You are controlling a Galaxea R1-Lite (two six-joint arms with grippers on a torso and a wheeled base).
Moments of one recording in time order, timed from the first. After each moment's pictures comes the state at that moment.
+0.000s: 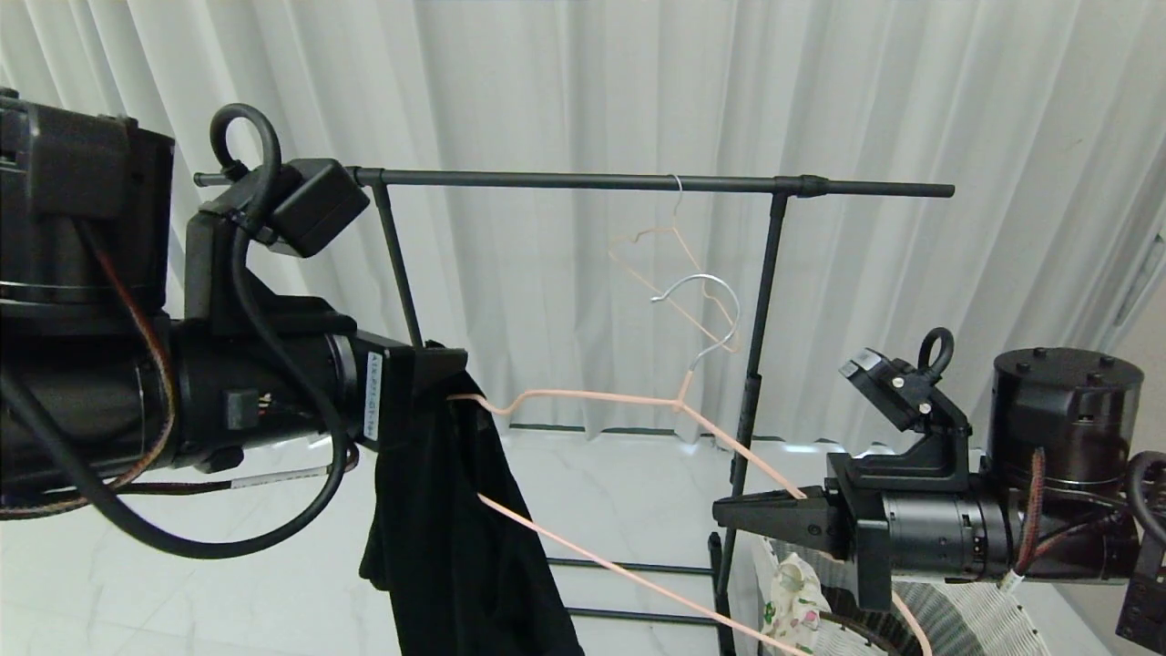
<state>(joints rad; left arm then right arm) -0.55 1.36 -1.03 0.09 -0.04 -0.05 0.67 1.59 -0.56 -0.78 0.72 0.31</state>
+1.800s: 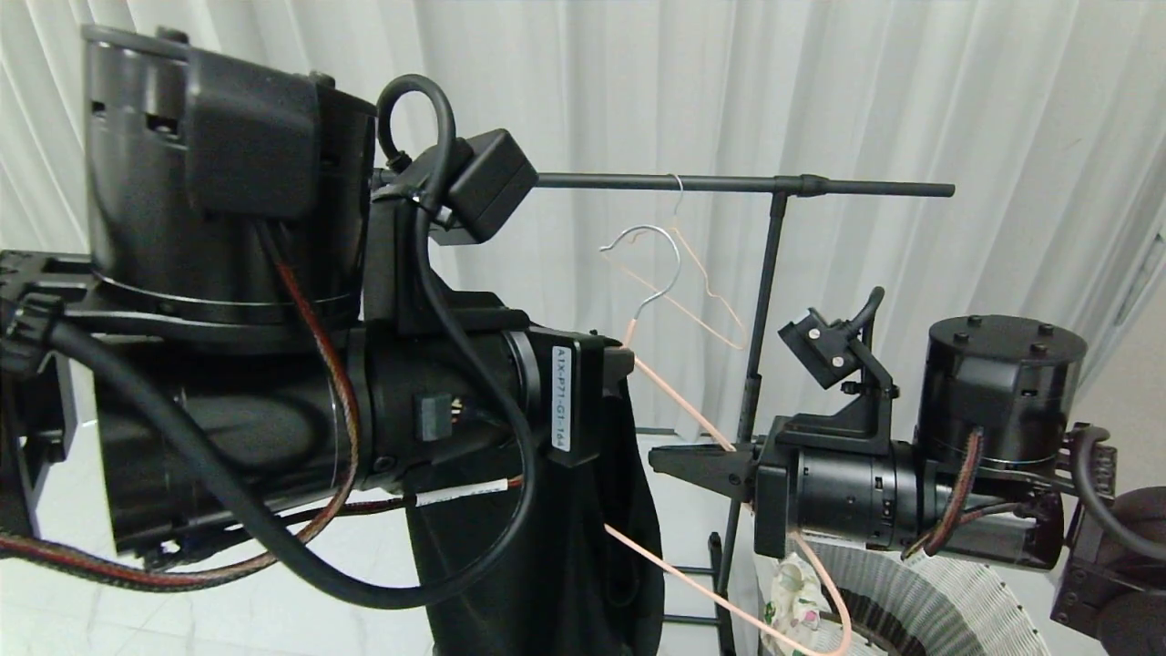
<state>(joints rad) -0.86 1.49 -1.13 0.00 0.05 -0.24 0.82 1.66 -0.71 -0.77 0.44 0.37</state>
